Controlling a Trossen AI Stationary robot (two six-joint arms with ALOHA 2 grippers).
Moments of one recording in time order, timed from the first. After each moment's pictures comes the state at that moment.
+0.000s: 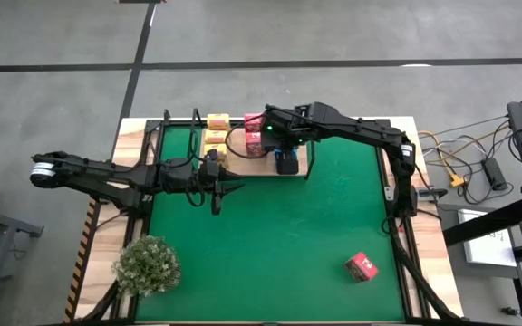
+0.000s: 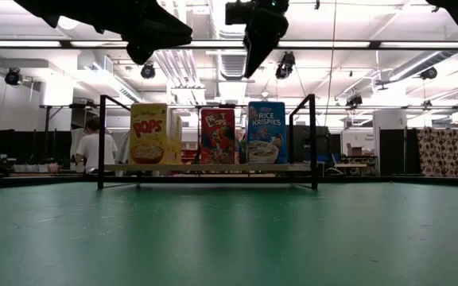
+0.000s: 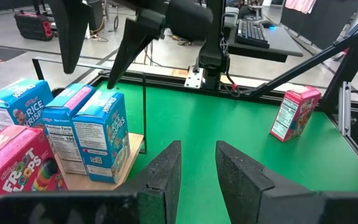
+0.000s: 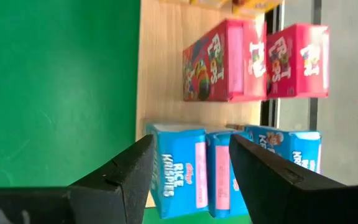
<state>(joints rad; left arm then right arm) -0.01 1.07 0.66 0.20 -0.15 -0.12 -0.24 1.95 2.12 -1.28 0.12 -0.37</state>
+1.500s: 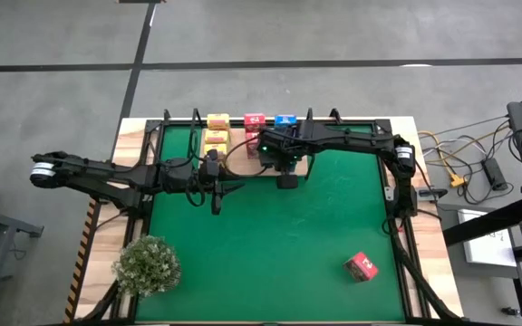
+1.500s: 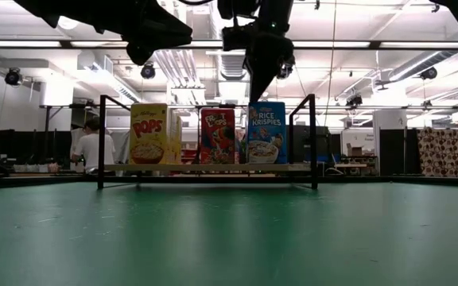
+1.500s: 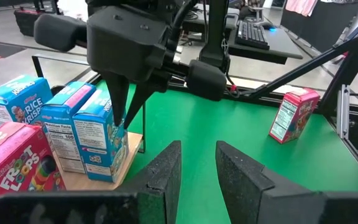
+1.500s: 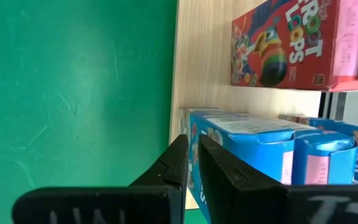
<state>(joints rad) -0.01 1.07 0.66 0.20 -0.15 -0.14 -0.19 1.95 1.91 -1.19 0.11 -0.31</state>
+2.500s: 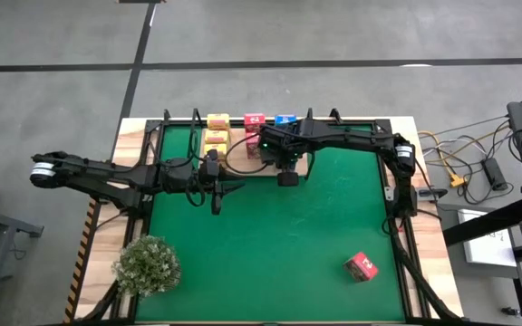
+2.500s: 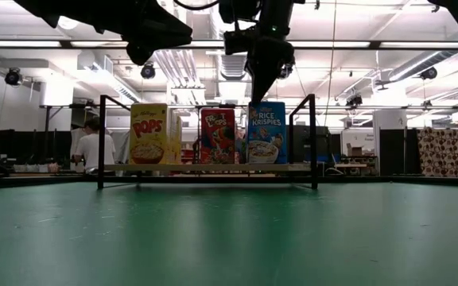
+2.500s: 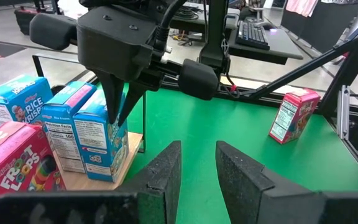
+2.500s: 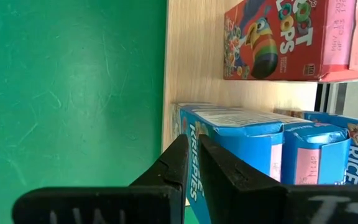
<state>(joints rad) -0.01 1.07 0.66 0.20 -0.15 -0.14 -0.22 1.95 1.90 -1.19 0.11 -0.31</state>
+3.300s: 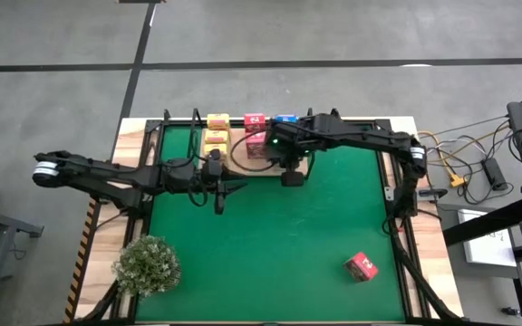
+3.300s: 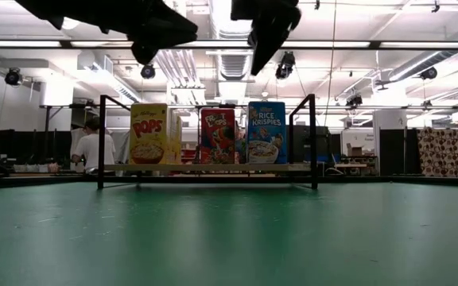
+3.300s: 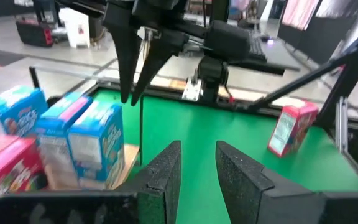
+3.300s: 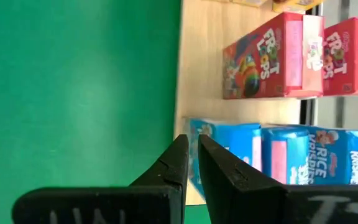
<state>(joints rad) -0.01 1.11 0.66 0.28 -0.15 -0.14 -0.18 1.86 1.95 -1.22 0.07 -0.30</state>
